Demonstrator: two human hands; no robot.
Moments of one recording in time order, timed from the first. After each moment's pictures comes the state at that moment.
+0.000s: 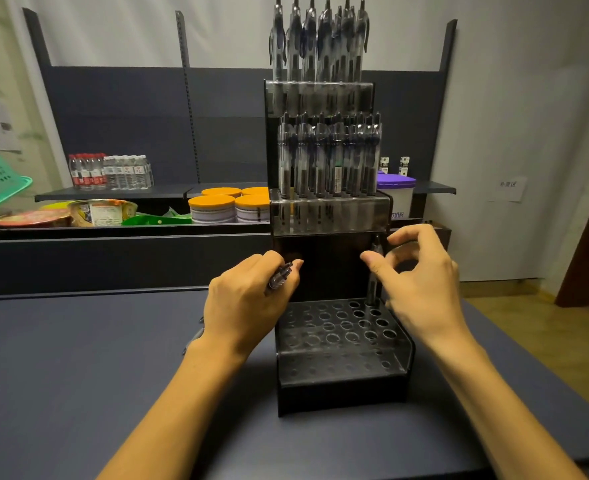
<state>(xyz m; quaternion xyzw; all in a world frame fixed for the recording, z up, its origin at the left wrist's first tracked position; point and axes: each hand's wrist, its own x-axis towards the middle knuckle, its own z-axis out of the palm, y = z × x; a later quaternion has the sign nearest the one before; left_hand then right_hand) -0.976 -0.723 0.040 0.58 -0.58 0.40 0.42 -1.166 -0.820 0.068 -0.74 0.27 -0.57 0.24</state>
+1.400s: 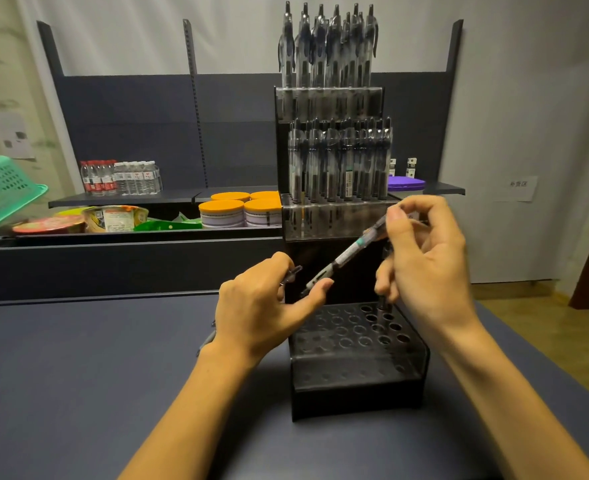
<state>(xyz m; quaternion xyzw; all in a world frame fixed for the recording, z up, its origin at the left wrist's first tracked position) -0.986 -0.712 0.049 0.58 -0.57 0.38 0.43 -1.153 -0.788 0.100 -0.66 0.13 -0.60 0.43</state>
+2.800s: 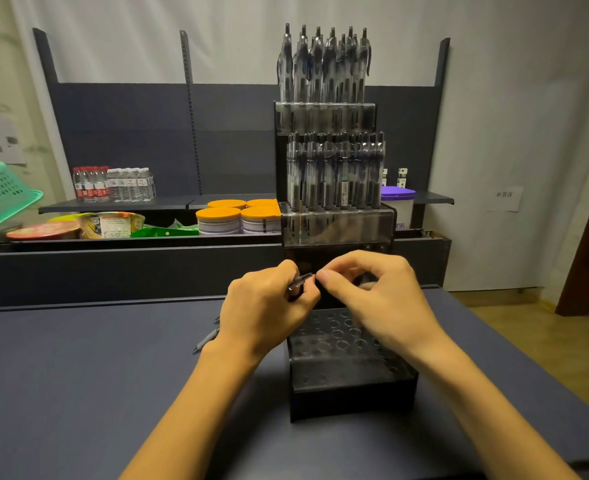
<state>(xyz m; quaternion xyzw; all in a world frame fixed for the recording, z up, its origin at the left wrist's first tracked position) -0.983 -0.718 0.051 0.59 -0.60 0.35 0.41 -1.148 -0.776 0.086 -0.81 0.18 -0.45 0.33</state>
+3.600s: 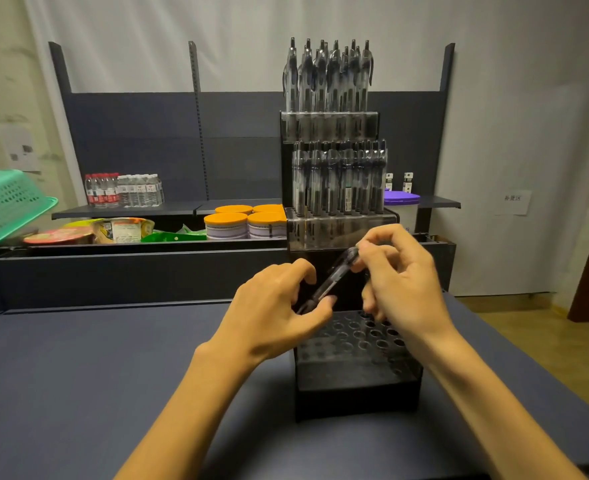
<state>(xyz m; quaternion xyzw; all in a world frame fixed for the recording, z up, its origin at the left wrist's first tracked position) -0.993 -0.697 0.070 0.63 -0.66 0.21 0.36 -1.152 -0.775 0.097 -0.70 0.17 -0.53 0.44</state>
